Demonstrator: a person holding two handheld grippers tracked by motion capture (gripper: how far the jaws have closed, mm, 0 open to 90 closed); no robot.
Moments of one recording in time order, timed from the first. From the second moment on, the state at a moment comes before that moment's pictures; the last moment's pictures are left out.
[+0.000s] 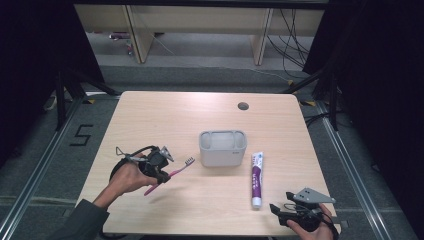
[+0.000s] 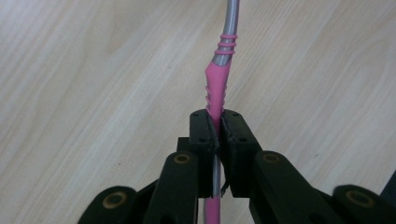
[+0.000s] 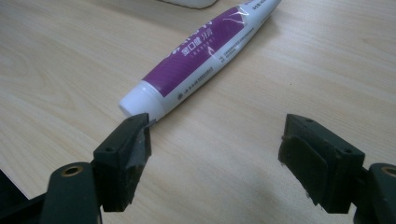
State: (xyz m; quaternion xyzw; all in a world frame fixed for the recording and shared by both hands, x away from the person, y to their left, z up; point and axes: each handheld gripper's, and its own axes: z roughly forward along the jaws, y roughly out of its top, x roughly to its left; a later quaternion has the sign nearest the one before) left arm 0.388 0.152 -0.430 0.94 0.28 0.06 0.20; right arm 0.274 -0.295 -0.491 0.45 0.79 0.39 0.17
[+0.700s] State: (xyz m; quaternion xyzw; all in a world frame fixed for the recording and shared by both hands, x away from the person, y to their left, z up) left arm 0.400 0.163 -0.383 0.84 0.33 0.11 0.41; right arm 0.274 -0.295 -0.491 0.45 0.79 0.38 0.17
